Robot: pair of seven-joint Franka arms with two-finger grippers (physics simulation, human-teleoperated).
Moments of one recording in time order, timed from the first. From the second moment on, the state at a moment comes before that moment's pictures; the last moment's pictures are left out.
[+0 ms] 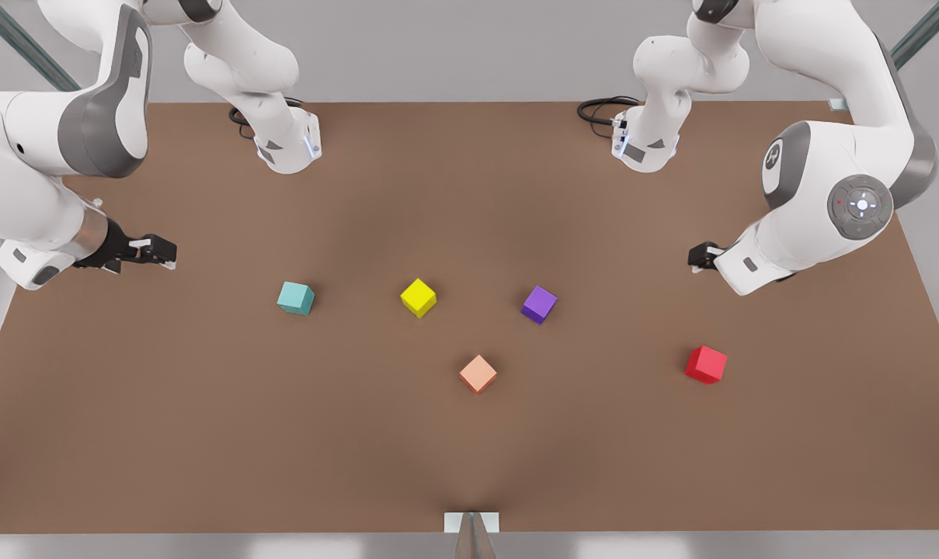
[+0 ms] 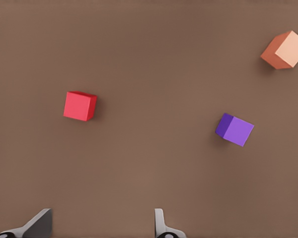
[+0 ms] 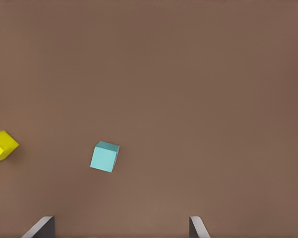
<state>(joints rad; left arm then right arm) -0.20 0.20 0.06 -1.42 0.00 1.44 0.08 -0.08 0.17 0.10 -1.36 -0.04 1.41 -0.07</state>
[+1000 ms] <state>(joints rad) -0.08 0.75 0.16 -1.49 0.01 2.01 0.48 -0.07 0.20 0.10 -1.39 -0.04 1.42 -0.08</state>
